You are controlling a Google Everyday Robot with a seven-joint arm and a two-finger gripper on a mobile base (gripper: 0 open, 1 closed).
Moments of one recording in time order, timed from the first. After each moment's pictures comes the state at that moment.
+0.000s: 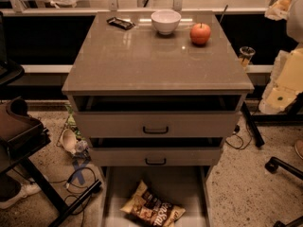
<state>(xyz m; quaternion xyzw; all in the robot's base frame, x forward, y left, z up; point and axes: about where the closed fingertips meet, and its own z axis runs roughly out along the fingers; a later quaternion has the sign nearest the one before) 0.432 -0.202 1.022 -0.60 0.76 -0.08 0.22</state>
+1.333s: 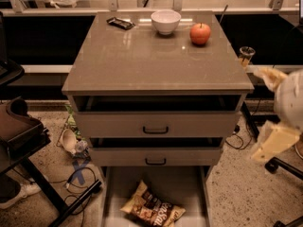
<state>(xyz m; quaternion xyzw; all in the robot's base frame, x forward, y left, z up) 0.420 -0.214 0.905 -0.61 0.73 -0.04 0.30</state>
